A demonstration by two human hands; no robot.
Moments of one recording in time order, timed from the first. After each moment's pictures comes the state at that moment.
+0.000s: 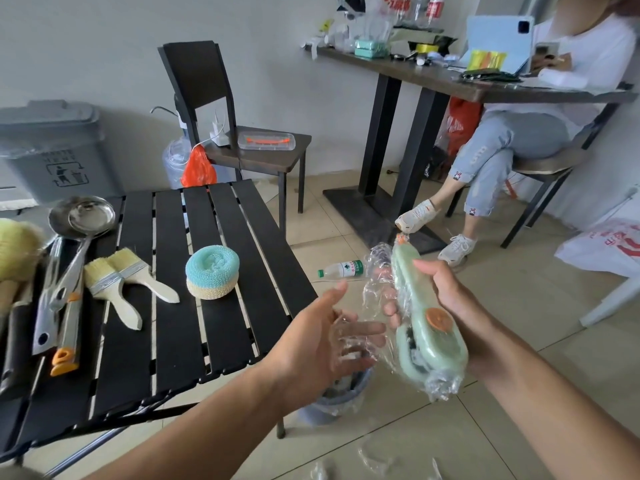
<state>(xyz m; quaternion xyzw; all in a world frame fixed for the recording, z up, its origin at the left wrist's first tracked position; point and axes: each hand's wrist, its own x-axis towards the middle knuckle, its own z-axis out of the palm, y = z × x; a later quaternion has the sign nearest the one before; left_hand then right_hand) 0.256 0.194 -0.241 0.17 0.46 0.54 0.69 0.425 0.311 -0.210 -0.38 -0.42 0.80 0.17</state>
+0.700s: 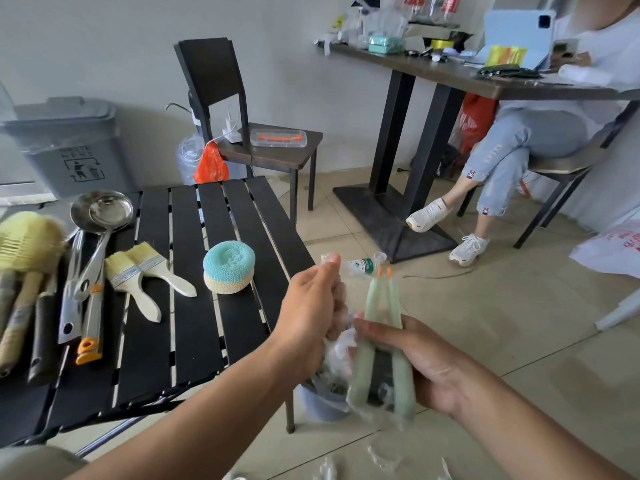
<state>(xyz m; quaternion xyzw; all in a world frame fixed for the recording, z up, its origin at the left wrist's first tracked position) 0.237 0.206 -0.229 0.22 0.53 0.65 0.49 0.395 0.266 -0.248 -0.34 -0.47 0.80 0.14</state>
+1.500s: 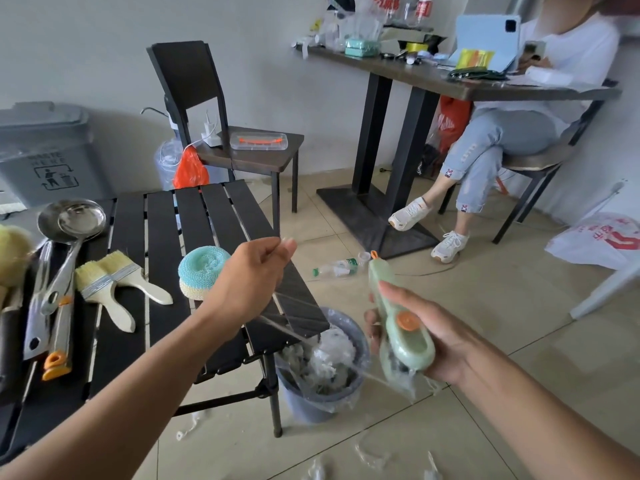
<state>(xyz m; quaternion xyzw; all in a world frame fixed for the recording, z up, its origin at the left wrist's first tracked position) 0.168 0.211 -0.222 0.51 0.69 0.47 0.21 0.424 0.297 -0.226 -0.36 -0.39 0.83 0.17</state>
